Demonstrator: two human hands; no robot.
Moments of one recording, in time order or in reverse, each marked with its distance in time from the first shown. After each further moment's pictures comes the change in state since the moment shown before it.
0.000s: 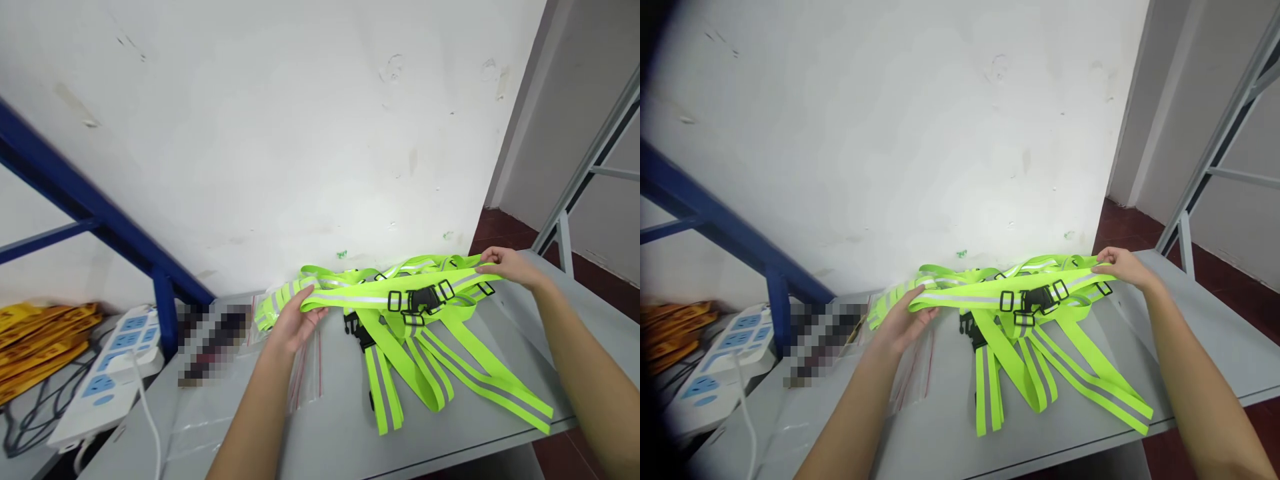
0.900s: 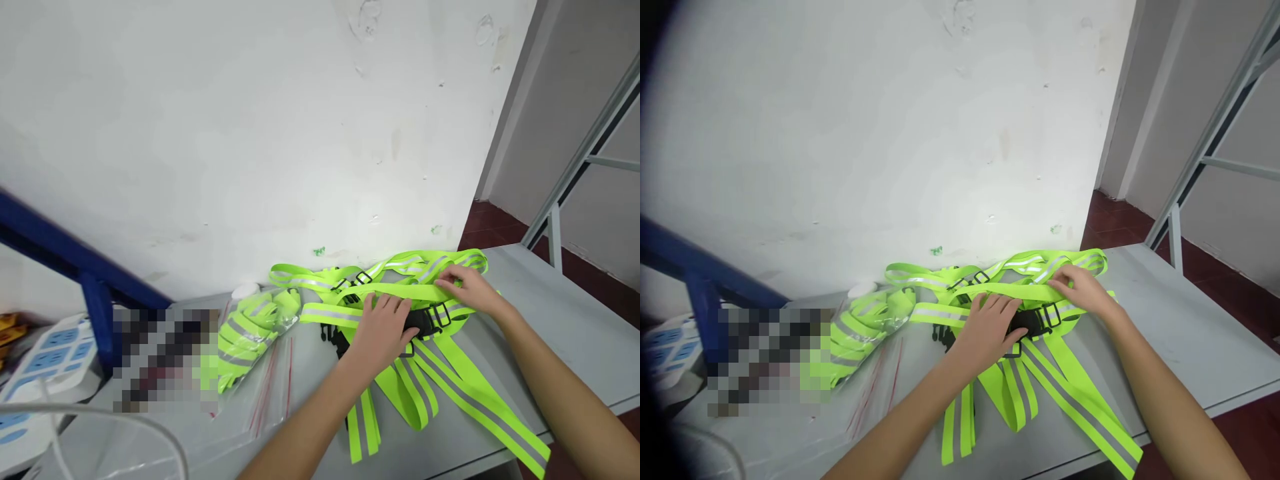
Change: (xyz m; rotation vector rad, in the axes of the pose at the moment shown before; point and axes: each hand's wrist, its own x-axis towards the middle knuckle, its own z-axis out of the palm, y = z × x) left_hand -0.041 -0.099 0.126 1.787 -0.567 0.952; right_hand -0.016 -0.011 0.071 -0.330 -0.049 -0.335
